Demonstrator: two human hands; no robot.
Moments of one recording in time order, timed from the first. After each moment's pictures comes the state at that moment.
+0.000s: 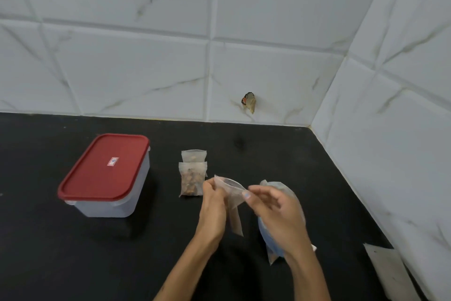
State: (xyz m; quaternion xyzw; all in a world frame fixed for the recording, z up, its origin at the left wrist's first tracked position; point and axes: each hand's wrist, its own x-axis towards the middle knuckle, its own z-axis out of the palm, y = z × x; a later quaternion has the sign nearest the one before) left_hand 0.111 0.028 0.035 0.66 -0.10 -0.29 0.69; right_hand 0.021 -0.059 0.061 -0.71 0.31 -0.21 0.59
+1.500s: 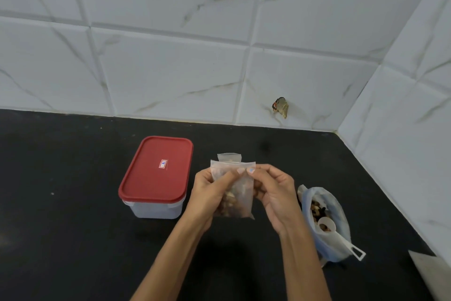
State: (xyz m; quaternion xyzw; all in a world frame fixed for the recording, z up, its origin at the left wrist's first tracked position) left_hand 0.203 0.120 0.059 0.56 -0.17 -0.30 0.75; right_hand 0.126 0.012 0.071 -0.57 0.21 -0.25 0.75
